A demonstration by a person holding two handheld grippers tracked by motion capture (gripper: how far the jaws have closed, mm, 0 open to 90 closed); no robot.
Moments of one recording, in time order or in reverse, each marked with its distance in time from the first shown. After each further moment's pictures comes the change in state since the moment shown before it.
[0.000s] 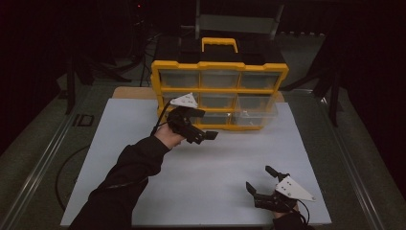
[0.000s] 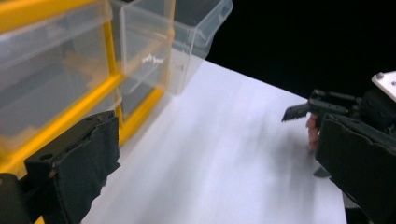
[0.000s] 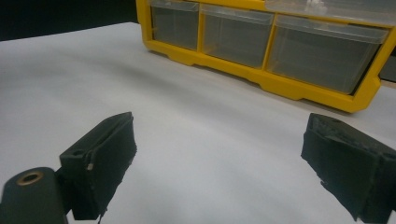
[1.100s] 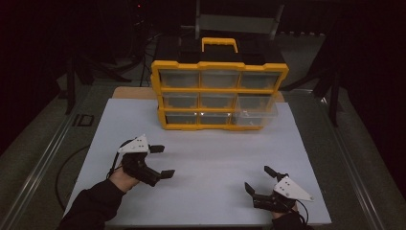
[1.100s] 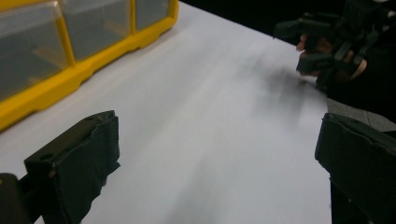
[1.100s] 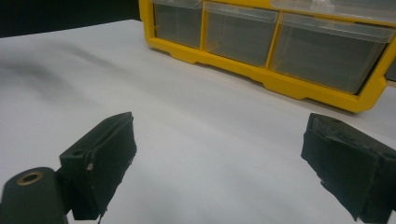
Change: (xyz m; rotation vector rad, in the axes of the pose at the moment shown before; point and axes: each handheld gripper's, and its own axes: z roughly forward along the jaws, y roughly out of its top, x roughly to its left) left arm -0.025 -0.134 -0.079 -0.021 0.059 -0.040; right arm 0.002 0.000 0.002 0.009 0.005 -0.008
